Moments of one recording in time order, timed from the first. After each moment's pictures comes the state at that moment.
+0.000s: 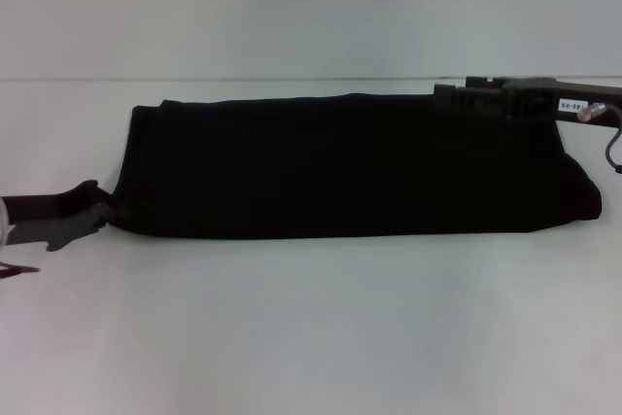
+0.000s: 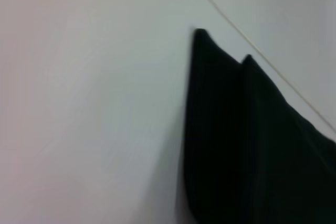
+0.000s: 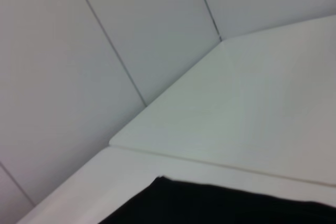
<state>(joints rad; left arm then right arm) -0.64 -2.01 0.37 0.56 2.46 1.16 -2.50 0.78 2.00 -0.52 -0.53 -2.08 -1.30 1.77</state>
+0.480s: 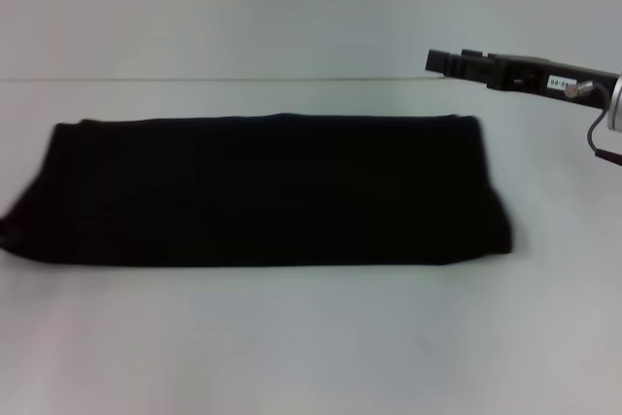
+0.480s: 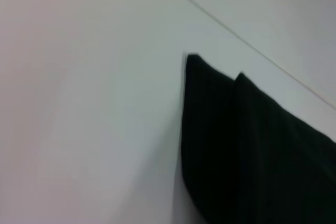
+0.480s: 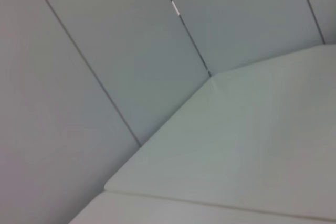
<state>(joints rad) -0.48 -1.99 0.32 0.79 2.47 1.28 -2.37 0.78 2.03 -0.52 -0.52 -1.97 -1.23 1.78</state>
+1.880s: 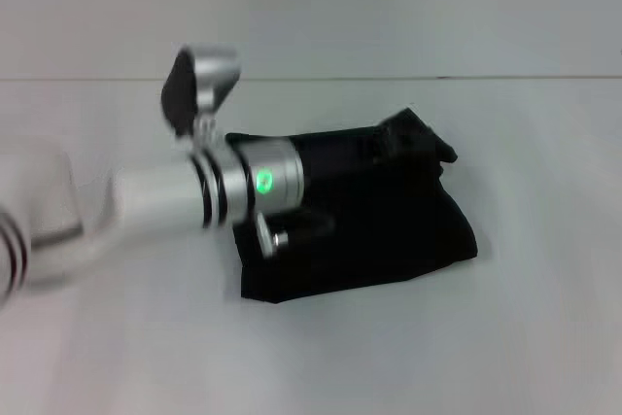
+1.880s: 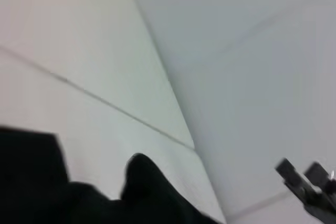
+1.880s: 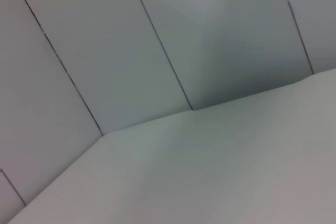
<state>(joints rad) -0.97 -2.17 0.26 0.11 2.11 1.04 -1.93 0.55 1.90 -0.48 -0.59 -1.81 -1.22 1.71</state>
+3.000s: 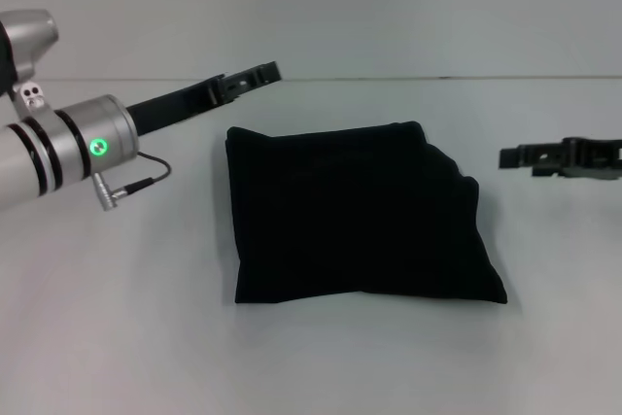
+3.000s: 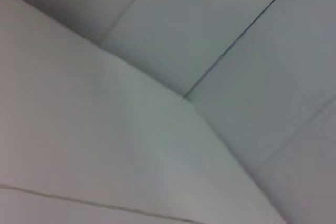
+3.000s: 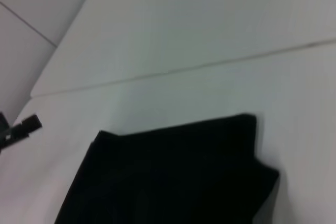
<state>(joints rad) -0.80 -2.09 0.29 0.38 2.04 1.11 -1.80 0.75 1.88 -0.61 -0.47 -2.26 -1.29 2.18</state>
